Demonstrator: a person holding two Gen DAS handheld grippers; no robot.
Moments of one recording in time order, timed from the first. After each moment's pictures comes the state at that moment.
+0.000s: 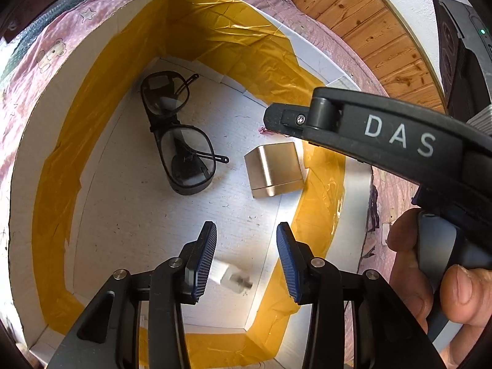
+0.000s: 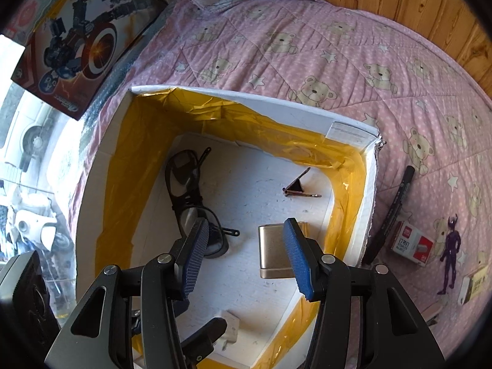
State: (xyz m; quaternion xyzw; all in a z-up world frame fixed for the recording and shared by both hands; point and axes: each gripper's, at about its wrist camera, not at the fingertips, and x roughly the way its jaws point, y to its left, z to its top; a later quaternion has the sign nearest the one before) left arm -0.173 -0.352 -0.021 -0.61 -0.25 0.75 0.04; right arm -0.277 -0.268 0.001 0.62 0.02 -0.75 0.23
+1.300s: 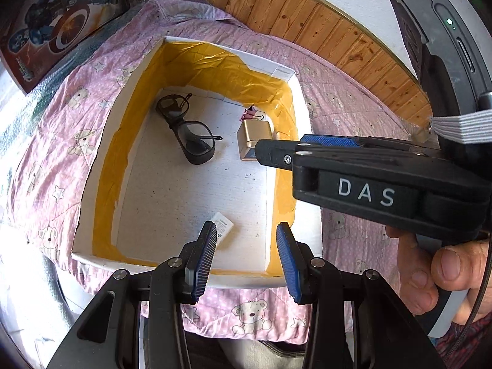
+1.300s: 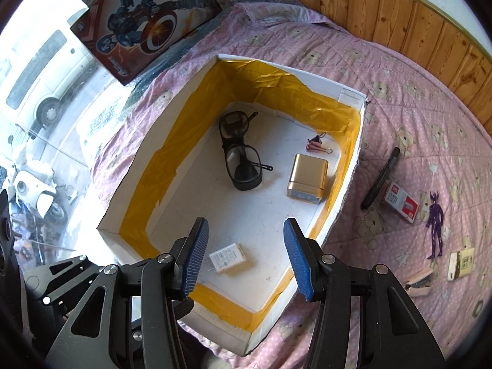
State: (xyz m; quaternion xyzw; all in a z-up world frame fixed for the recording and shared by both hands) left arm -0.068 -0.329 0.041 -0.54 -0.14 0.82 0.07; right arm -0.145 -0.251 0.058 0.56 0.08 -0.78 0.28
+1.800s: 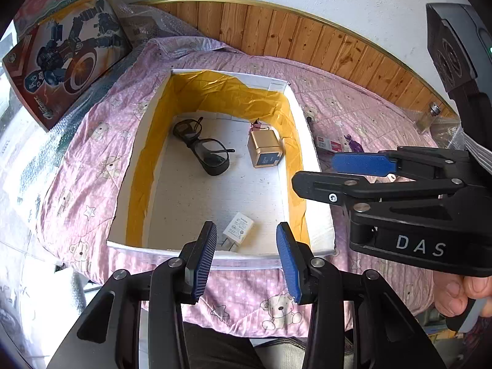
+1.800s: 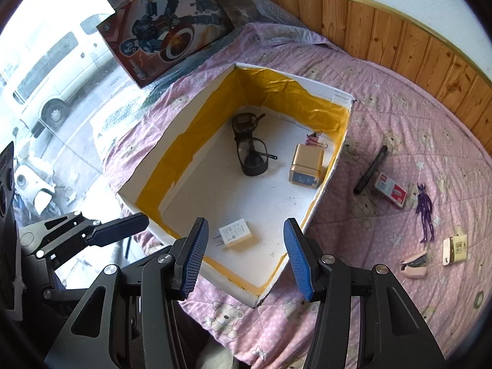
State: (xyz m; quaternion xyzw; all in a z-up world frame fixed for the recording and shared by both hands) left arm -0.023 -0.323 0.056 -0.49 -0.06 0.87 0.05; right arm -0.080 -0.223 0.077 0.50 0.08 -0.81 0.29
